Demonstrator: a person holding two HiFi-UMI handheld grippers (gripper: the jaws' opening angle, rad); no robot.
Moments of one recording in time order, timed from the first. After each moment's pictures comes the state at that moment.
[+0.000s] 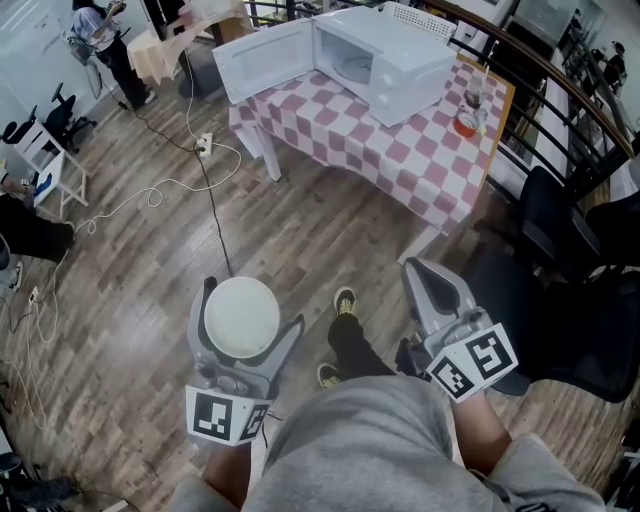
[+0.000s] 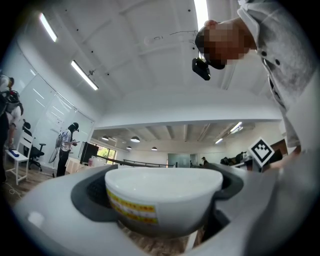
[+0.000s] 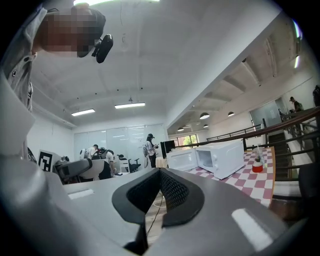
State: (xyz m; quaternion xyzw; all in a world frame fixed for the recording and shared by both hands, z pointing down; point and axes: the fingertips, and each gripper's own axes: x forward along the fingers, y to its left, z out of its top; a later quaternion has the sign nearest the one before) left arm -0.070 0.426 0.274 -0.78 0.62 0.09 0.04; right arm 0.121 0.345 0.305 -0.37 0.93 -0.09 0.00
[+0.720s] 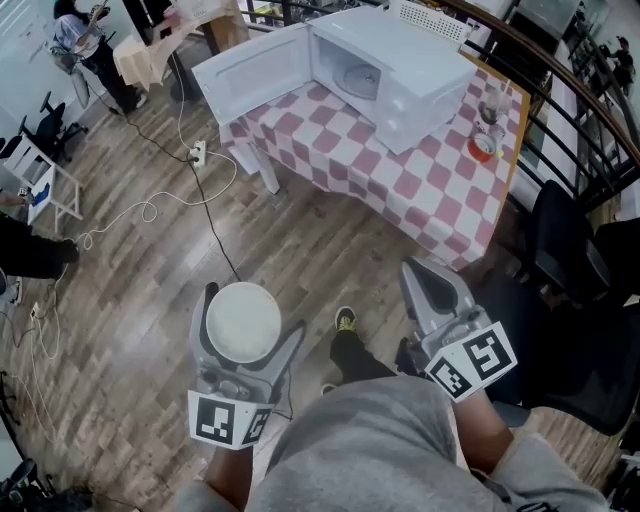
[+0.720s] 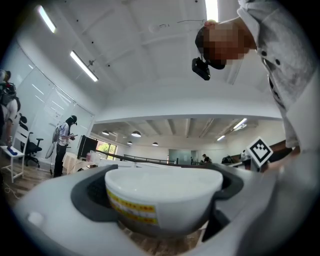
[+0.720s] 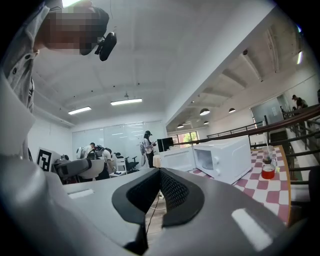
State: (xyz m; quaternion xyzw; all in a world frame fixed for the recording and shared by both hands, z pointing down) left arm -0.103 0.271 0.285 -0.78 0.63 0.07 0.02; right arm 0.081 0.189 0.315 -0.36 0.93 -0.09 -0.01
